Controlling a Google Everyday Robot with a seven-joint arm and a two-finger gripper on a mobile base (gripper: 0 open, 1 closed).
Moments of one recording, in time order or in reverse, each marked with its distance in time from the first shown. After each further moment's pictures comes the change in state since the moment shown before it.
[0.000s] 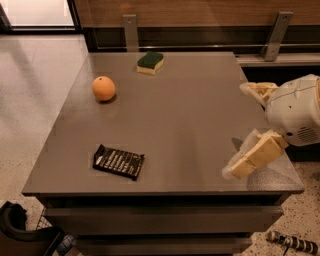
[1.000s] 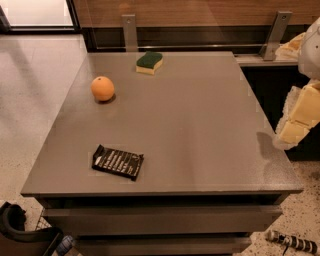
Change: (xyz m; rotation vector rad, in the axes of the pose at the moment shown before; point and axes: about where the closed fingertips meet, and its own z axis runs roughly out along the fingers) arm 0.007 -0.050 -0.077 0.022 0.481 -0.081
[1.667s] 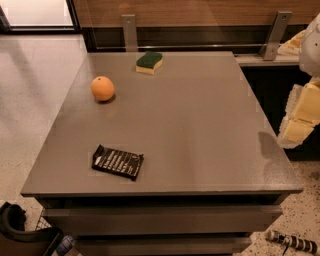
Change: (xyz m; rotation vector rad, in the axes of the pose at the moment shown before) arm 0.003 -0.002 -0.004 0.005 0.052 -0.014
